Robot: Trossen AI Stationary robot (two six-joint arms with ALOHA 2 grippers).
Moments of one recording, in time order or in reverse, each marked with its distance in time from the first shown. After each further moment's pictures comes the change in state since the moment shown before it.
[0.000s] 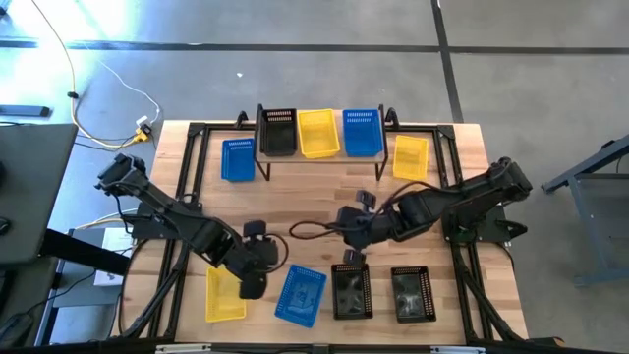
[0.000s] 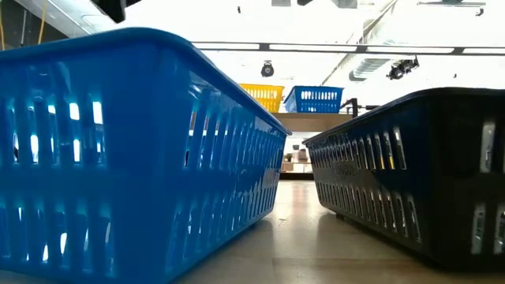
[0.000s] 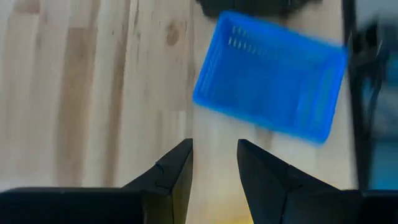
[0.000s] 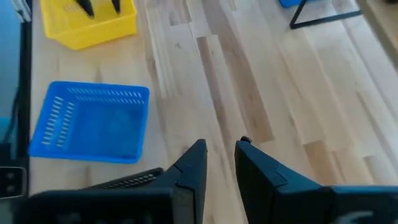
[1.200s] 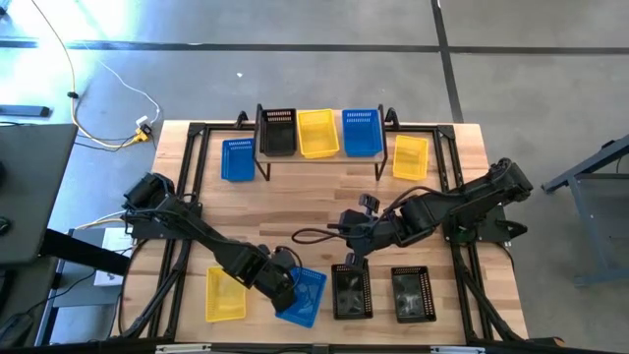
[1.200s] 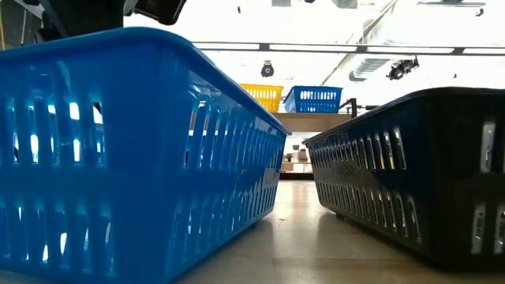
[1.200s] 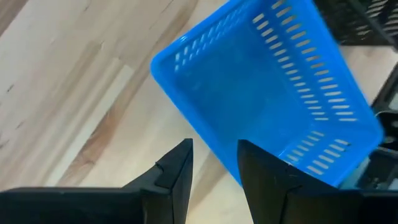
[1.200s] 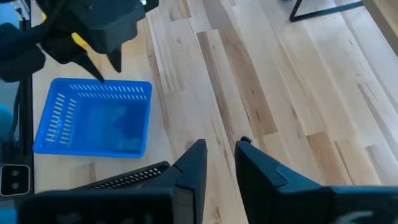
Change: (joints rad) left arm 0.006 0.275 -0.001 0.180 0.096 -0.596; right arm 0.030 0.000 0.000 -0.024 0.028 0.046
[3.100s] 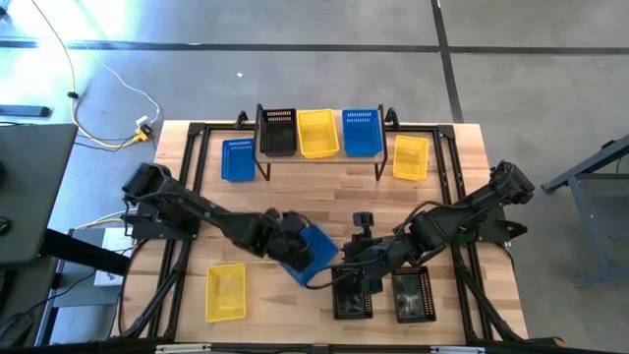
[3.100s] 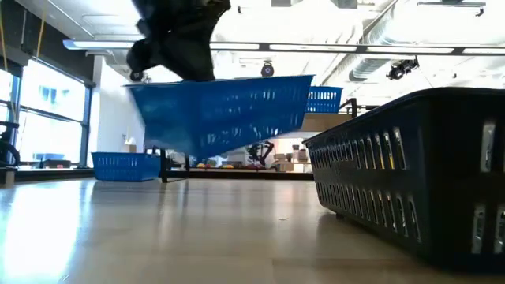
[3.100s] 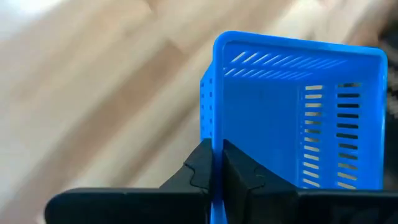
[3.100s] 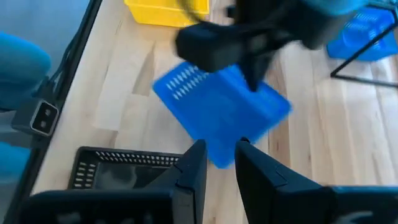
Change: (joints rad) left arm 0.188 -0.069 0.000 0.005 -0.330 0.176; right arm 0.118 0.000 0.000 0.071 -0.001 -0.314
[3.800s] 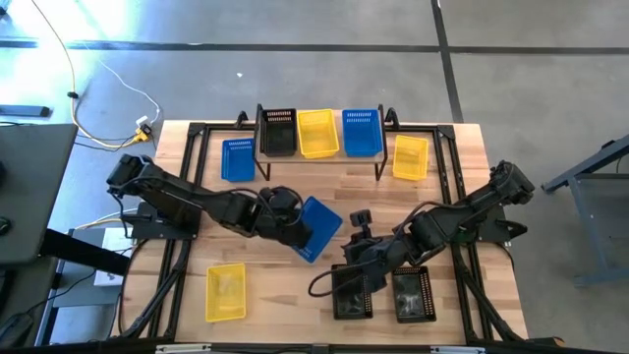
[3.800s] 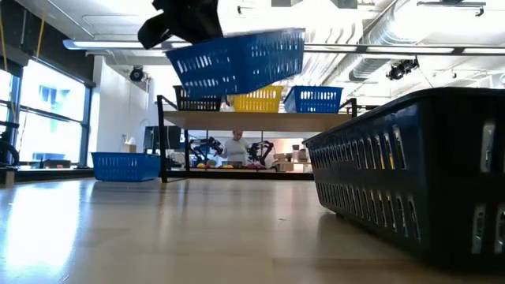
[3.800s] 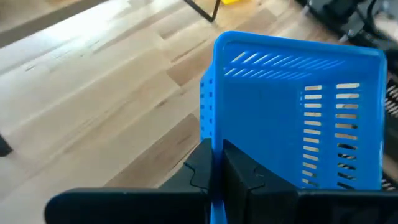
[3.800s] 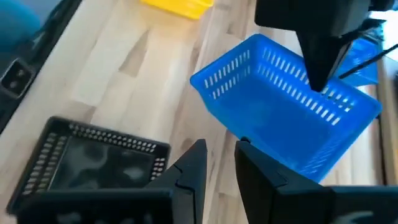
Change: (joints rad) left arm 0.083 -0.151 0.000 0.016 -0.113 0.023; right arm -0.008 0.000 0.000 -0.025 0.038 -0.169
